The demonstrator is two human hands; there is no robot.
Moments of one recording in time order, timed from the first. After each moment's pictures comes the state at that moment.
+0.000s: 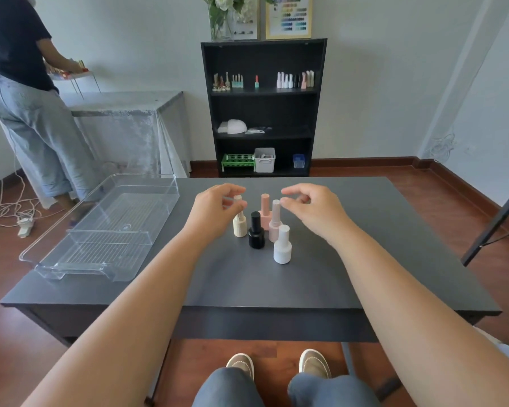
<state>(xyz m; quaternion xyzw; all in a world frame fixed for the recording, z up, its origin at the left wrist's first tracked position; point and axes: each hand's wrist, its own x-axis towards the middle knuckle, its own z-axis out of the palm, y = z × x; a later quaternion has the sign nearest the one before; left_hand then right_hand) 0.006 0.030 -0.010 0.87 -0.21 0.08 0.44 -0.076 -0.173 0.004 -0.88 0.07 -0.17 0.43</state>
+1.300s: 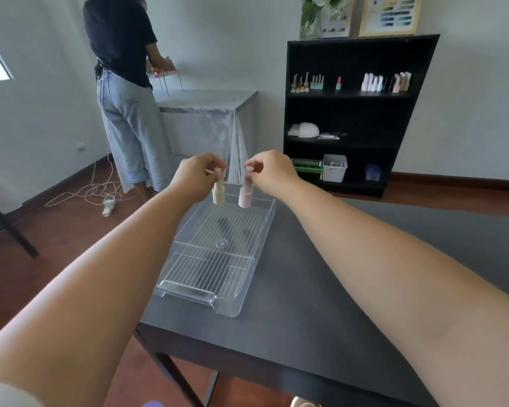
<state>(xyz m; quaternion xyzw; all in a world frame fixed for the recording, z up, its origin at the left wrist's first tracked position) 0.177 0.244 0.031 0.92 -0.10 0.16 0.35 0.146 0.060 0.049 -0.91 -0.09 -0.11 0.38</state>
